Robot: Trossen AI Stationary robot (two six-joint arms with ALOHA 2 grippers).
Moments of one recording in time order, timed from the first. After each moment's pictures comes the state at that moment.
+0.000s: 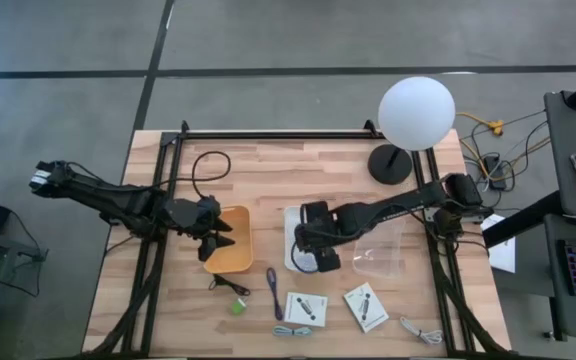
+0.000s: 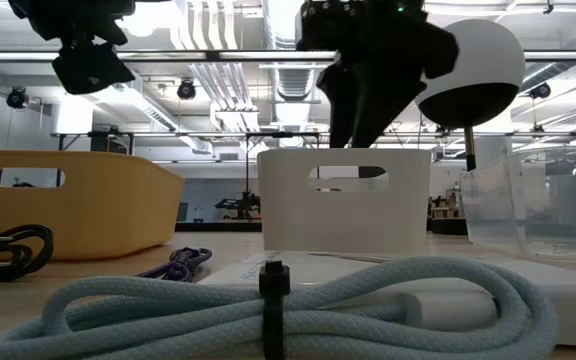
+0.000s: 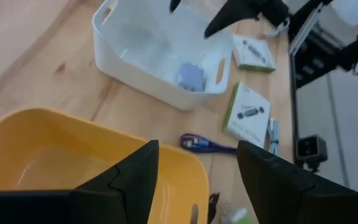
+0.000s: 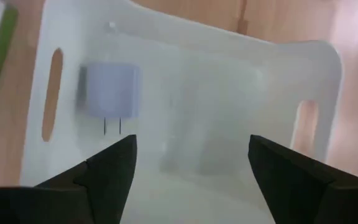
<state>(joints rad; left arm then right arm) -0.27 0.84 0.72 -0.51 -0.11 -0.69 0.21 1.86 1.47 -0.88 0.21 -0.02</state>
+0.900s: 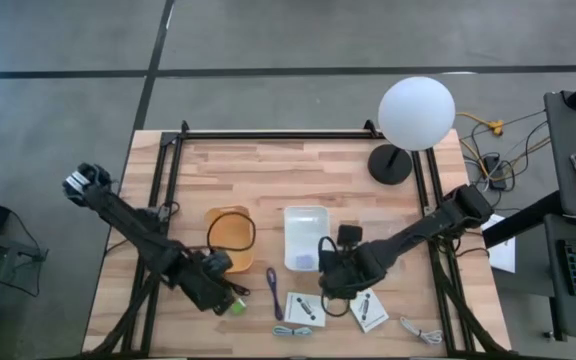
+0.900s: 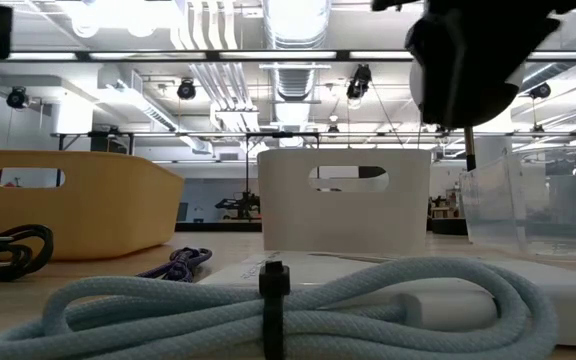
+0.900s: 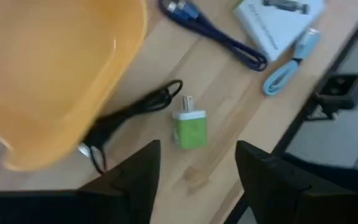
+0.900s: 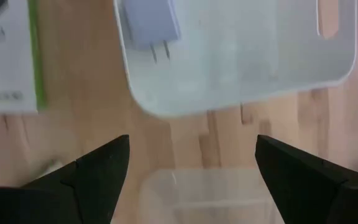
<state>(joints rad) -0.68 1.40 1.11 -0.83 -0.14 -1.44 0.48 1.85 1.50 -1.17 0.37 0.60</state>
